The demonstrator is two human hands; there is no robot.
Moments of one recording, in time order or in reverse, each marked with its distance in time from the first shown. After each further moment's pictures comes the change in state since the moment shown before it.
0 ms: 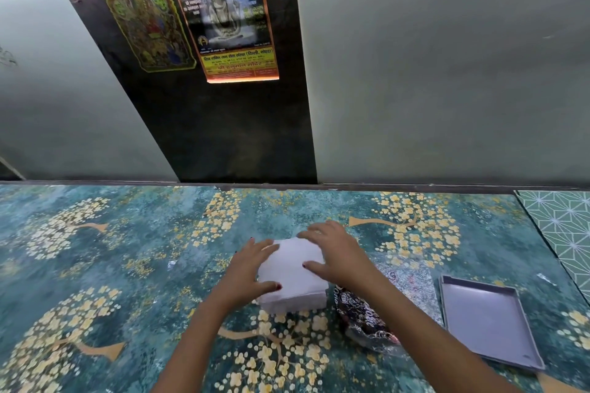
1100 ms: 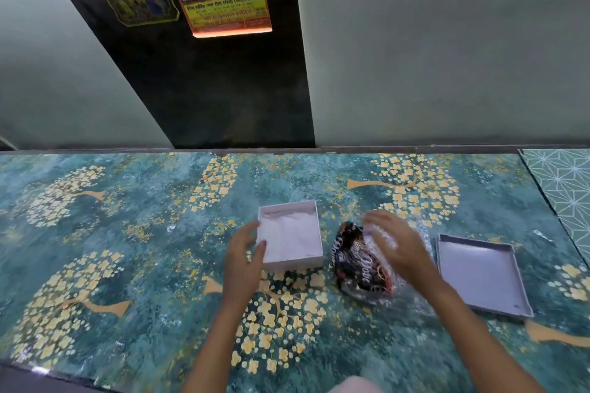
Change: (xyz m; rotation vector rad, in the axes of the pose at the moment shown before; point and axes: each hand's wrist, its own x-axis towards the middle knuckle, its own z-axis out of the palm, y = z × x) left_hand -0.031 0.012 0.051 -0.527 0.517 -0.230; right_hand -0.083 0.067 0.009 0.463 0.278 0.130
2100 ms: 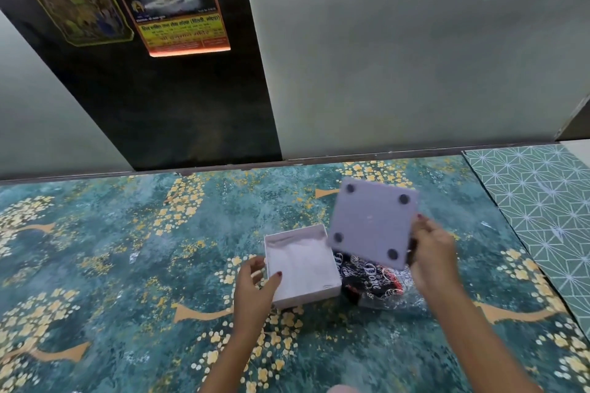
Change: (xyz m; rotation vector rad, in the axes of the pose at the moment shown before) left_hand -0.032 0.026 0.039 -0.299 -0.162 -0.284; right_hand -0.027 -0.027 -0.051 0.890 0.622 0.596
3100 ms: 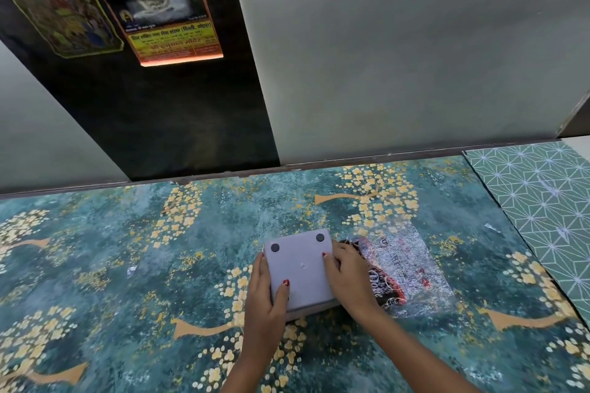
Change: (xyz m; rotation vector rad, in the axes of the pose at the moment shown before) left_hand -0.012 0.008 0.011 0.272 -0.054 0.288; right_hand -0.003 0.085 0.064 -0.851 -0.321 -0.356
